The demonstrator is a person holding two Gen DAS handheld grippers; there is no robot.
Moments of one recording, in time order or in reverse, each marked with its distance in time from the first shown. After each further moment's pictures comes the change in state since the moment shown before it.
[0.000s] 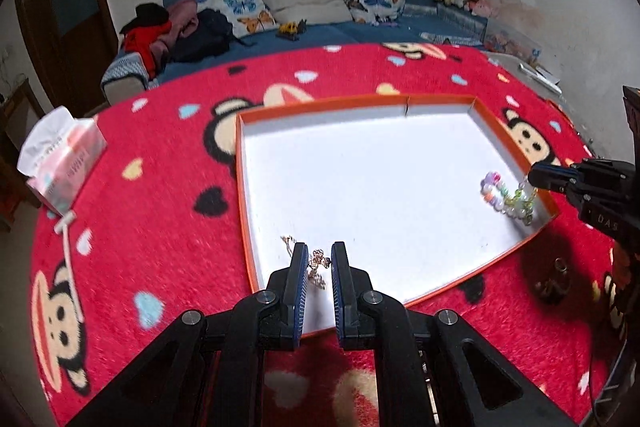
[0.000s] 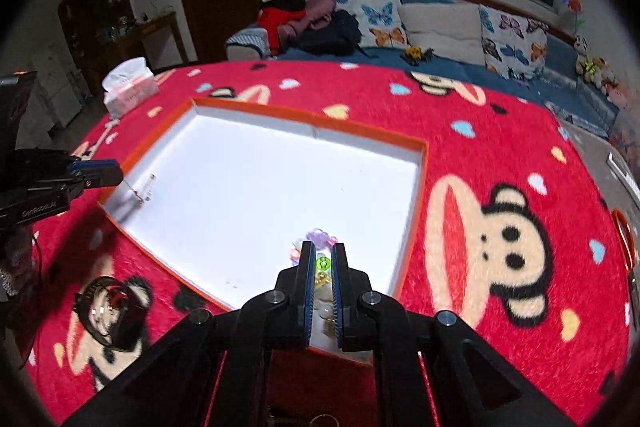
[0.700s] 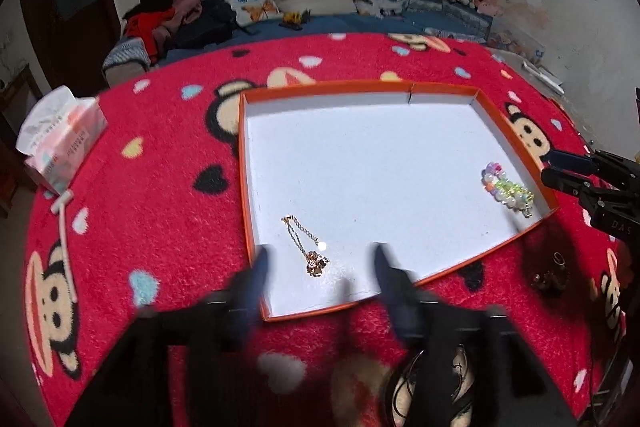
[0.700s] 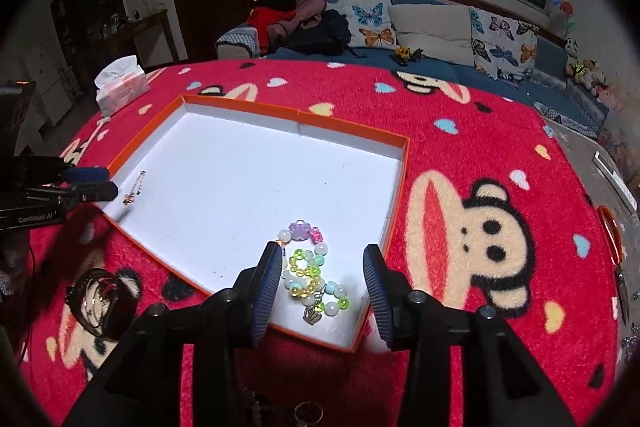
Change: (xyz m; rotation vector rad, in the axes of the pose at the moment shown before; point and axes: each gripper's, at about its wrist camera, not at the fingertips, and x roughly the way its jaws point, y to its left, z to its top) left arm -0.011 -0.002 -0.007 -0.023 0.004 -0.004; right arm -0.013 -0.002 -0.002 -0.008 -0.006 -0.035
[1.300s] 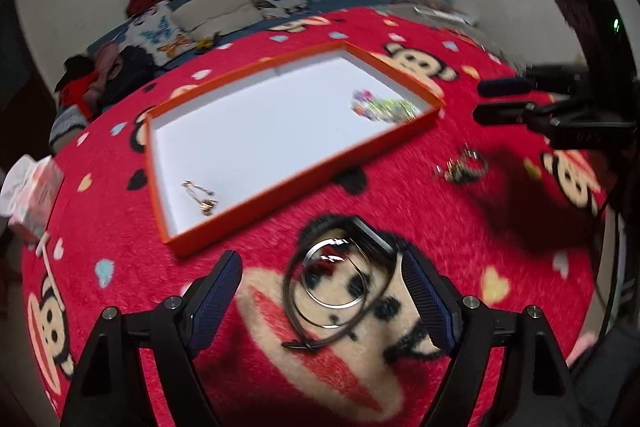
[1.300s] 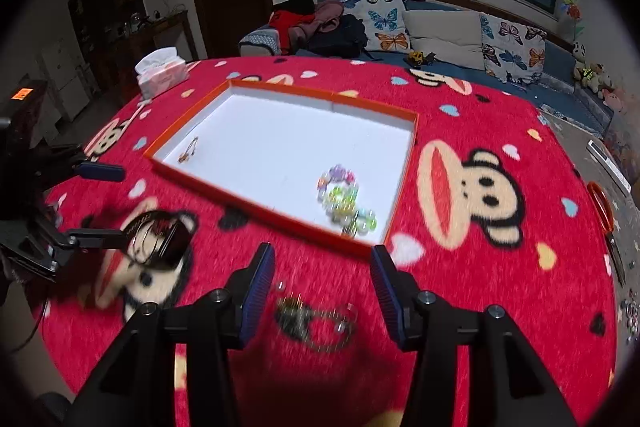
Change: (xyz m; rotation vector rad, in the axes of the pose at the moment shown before) left arm -0.052 -0.080 -0.079 0.346 0.002 -0.129; right arm -0.051 0.018 -0.046 -0.023 -0.003 0.051
